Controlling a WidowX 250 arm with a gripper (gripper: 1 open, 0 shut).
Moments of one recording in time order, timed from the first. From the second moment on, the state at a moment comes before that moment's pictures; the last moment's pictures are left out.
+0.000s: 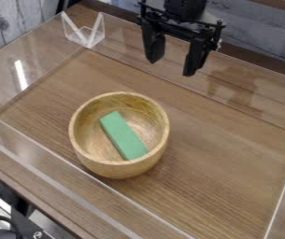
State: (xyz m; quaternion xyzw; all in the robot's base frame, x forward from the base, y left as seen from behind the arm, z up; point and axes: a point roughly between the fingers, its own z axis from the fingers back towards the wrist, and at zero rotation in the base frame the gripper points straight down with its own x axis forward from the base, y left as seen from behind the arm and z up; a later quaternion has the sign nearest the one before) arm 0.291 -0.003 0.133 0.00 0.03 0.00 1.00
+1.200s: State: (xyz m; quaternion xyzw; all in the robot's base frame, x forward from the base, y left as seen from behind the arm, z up) arm 0.228 0.036 0.059 -0.08 -0.01 0.49 0.87
